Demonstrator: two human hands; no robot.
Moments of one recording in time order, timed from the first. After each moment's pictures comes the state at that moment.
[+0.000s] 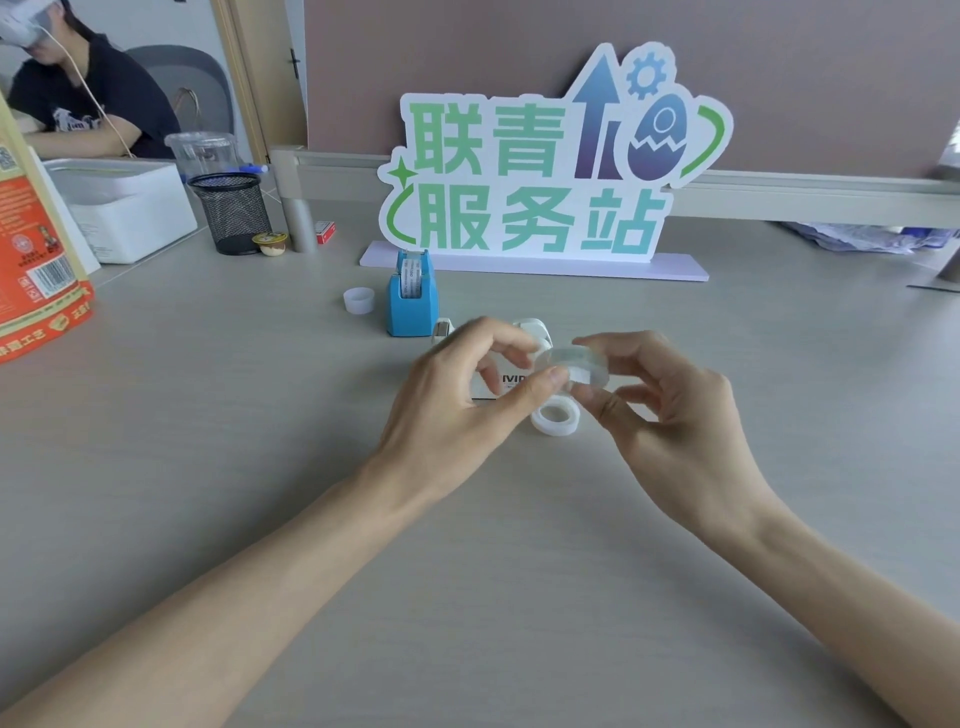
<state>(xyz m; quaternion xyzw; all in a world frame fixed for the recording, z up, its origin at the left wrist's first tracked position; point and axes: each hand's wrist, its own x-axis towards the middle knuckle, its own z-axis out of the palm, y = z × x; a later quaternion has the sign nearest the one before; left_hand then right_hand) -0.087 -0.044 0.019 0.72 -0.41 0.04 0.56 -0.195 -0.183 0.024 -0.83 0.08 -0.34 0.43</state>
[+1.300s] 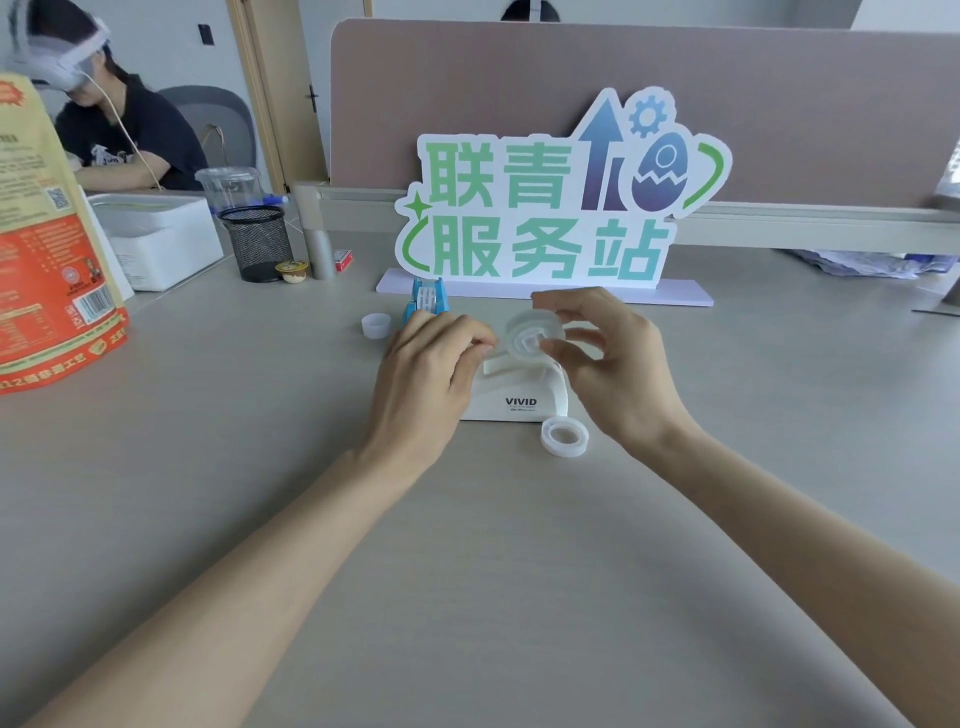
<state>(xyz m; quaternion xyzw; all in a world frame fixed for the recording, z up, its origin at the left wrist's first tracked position) -0.024 -0.050 0.006 0.76 -0.43 0.32 0.38 -0.126 -0.196 0.037 -0.84 0.03 -0.37 0.40</state>
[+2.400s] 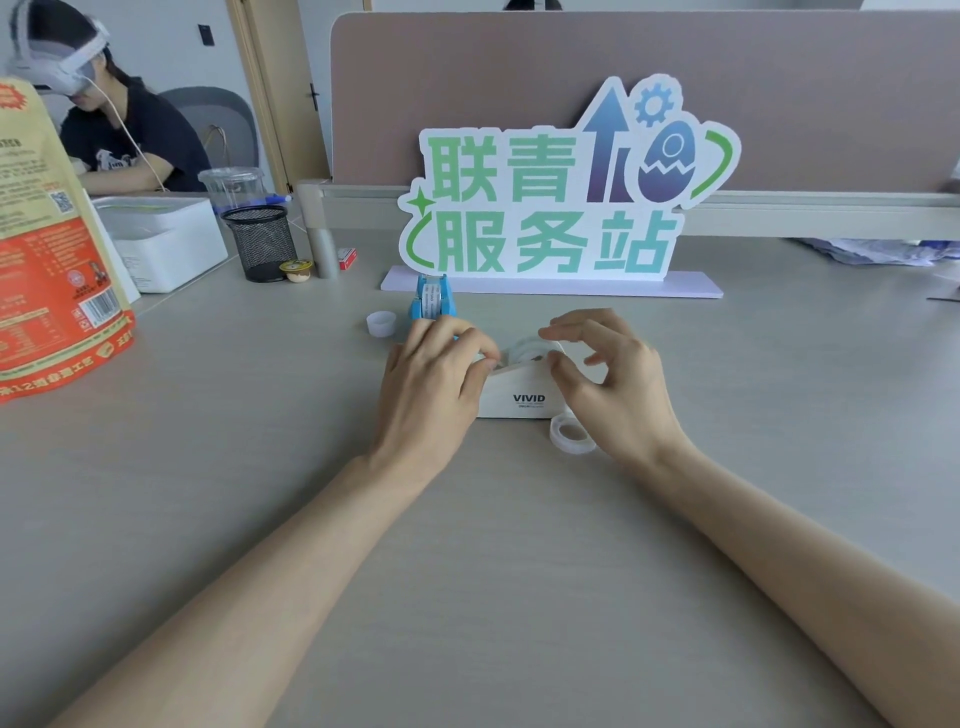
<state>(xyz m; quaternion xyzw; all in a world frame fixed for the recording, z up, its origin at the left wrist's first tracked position) -0.020 -0.052 -0.006 0.79 -0.41 0.31 0.34 -0.121 -0.197 0.010 -0.84 0.08 -0.38 0.37</state>
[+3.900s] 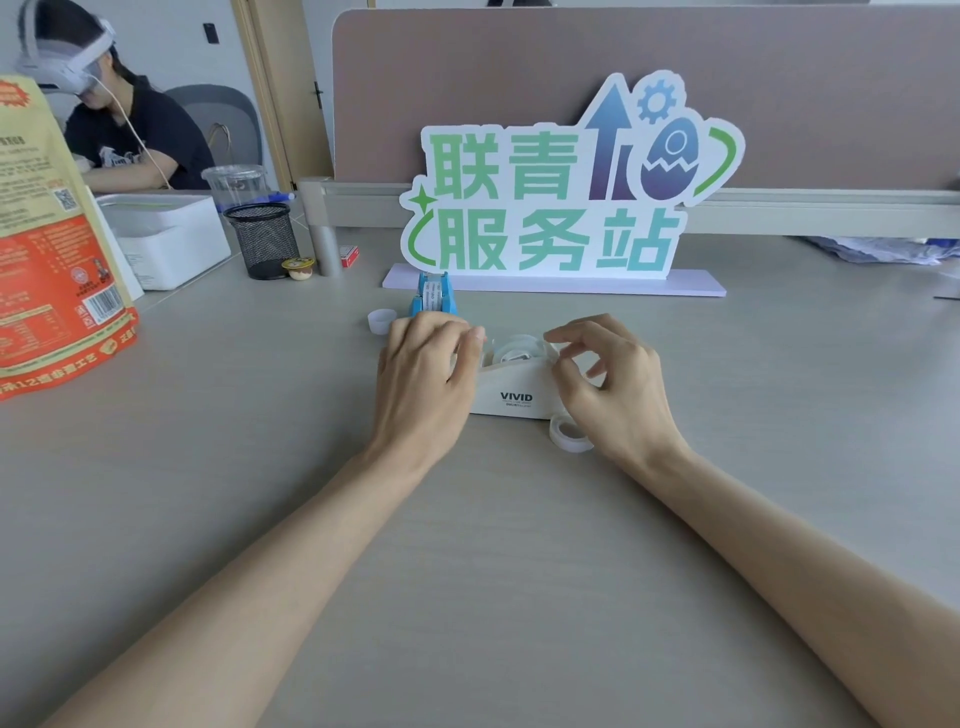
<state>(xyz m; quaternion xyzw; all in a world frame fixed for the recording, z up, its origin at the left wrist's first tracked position) -0.021 -0.053 0.000 0.82 -0.33 0.23 0.41 -0.118 -0.201 0.003 -0.85 0.10 -0.40 0.33</state>
